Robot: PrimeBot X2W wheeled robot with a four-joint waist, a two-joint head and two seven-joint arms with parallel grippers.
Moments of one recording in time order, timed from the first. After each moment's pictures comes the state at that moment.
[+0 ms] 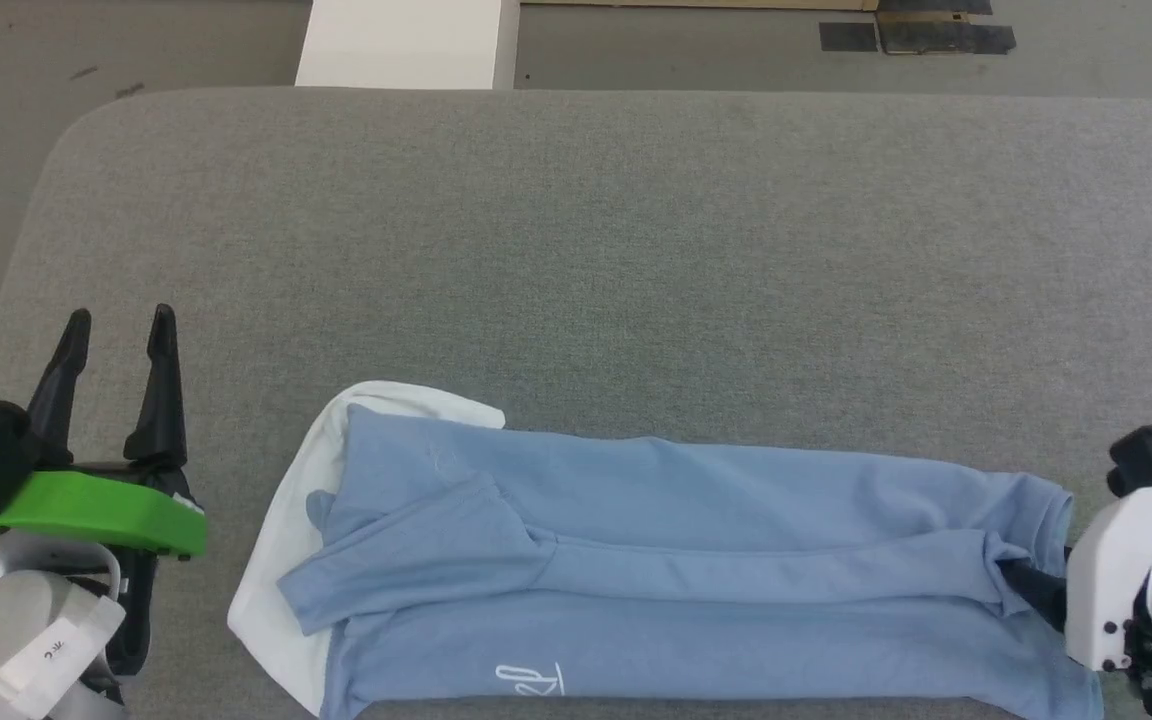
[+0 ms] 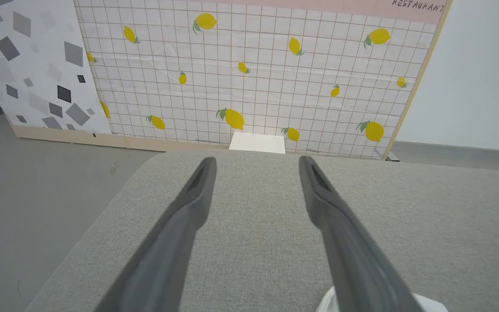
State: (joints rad) left arm -0.22 0.43 -0.07 0.14 -0.52 -0.06 -0.25; right arm -0.10 -0.43 0.05 0.13 0.58 0.13 0.81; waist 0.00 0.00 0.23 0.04
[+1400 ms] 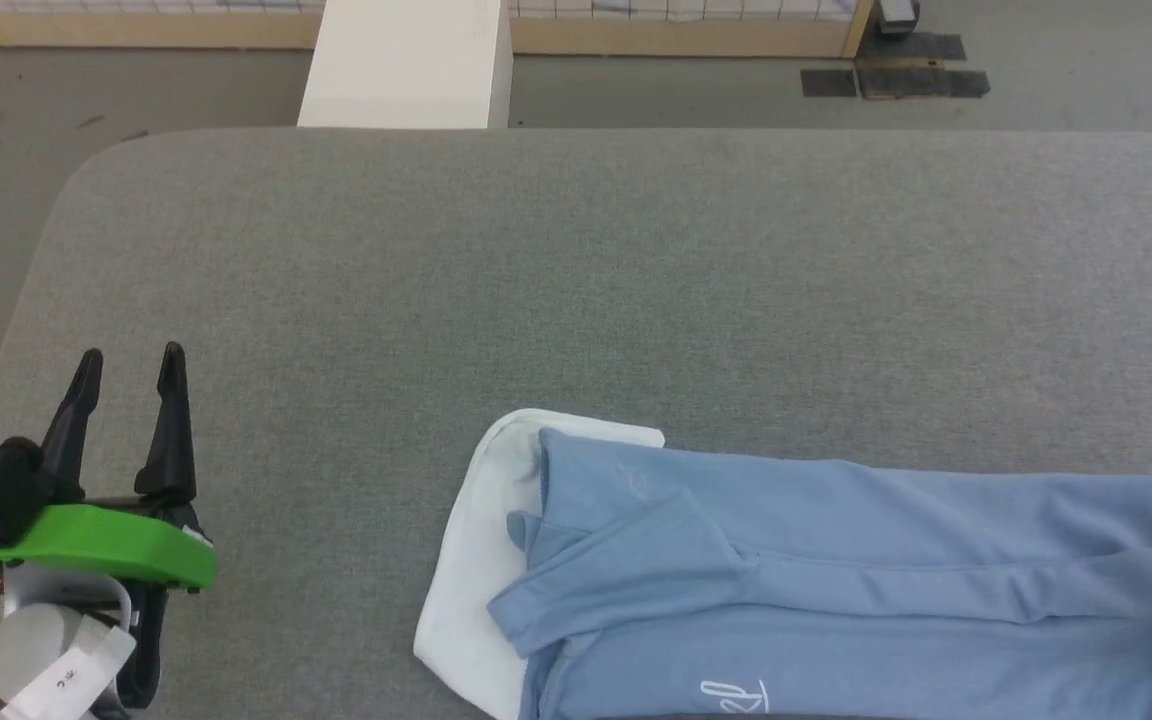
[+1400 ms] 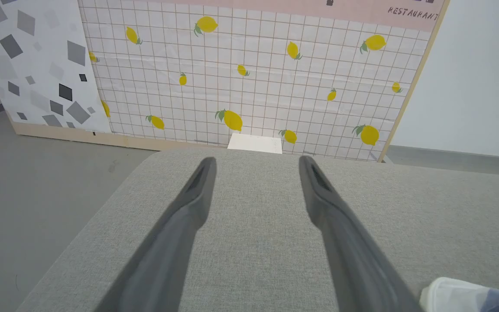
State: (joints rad) left arm -0.17 0.40 -0.05 0.15 -0.50 -0.07 -0.26; right arm -0.09 -0.43 -0.28 -0.12 0.23 0.13 1.29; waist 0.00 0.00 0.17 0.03
